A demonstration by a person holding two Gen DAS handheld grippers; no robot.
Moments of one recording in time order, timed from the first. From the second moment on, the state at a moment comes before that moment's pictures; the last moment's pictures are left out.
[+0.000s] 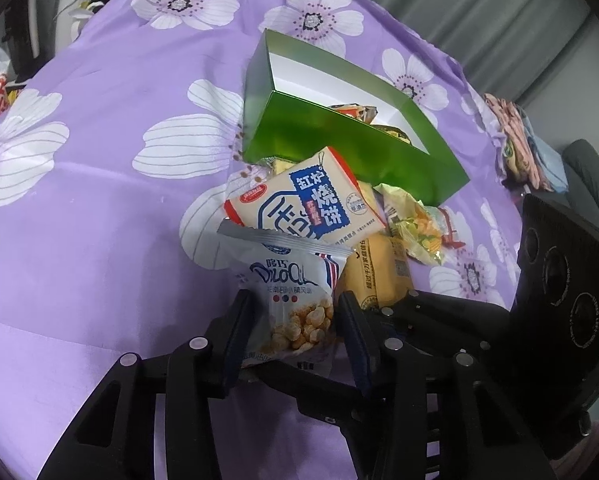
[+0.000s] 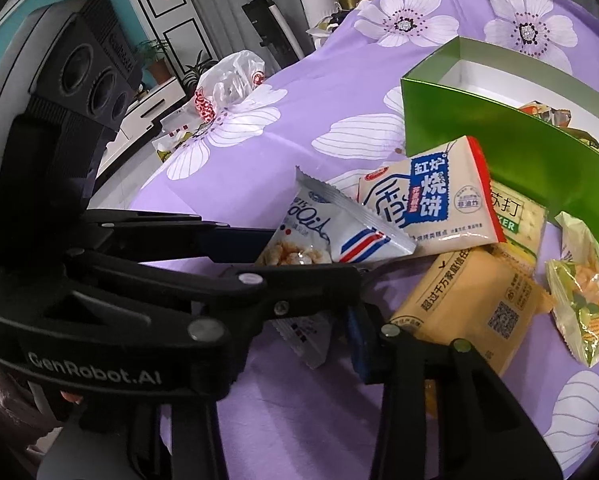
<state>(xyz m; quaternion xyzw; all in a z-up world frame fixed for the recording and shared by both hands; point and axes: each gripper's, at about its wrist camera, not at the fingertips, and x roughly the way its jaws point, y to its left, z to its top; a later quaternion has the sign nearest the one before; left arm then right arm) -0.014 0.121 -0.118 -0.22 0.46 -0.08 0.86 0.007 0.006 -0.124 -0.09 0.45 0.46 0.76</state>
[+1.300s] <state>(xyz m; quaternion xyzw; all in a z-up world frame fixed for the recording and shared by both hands) 0.017 -0.001 -0.007 -0.08 0.38 -0.16 0.91 0.009 -0.114 -0.029 -0.02 0.32 0.38 0.87</state>
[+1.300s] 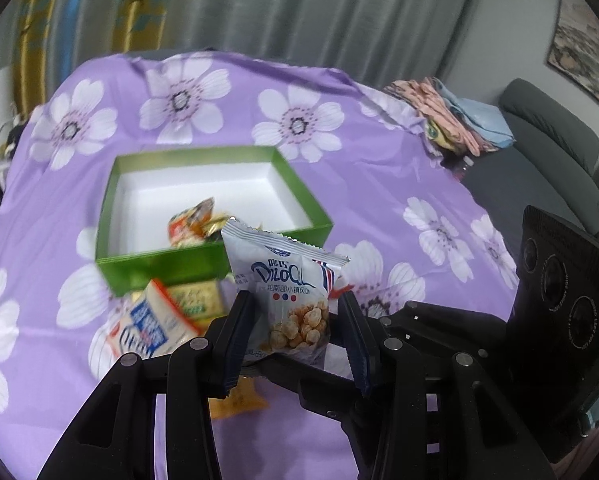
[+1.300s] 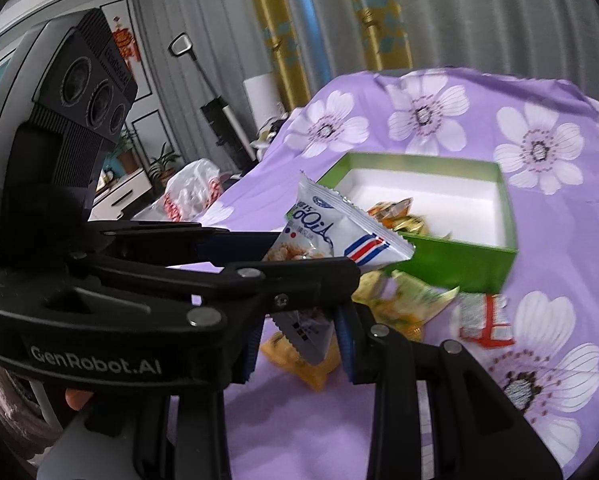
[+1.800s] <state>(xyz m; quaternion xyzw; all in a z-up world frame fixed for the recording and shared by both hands) 0.075 -0.013 0.034 -0.07 0.34 -0.19 0.92 0.063 -0.125 0.005 -0.03 0.27 0.36 0.89</state>
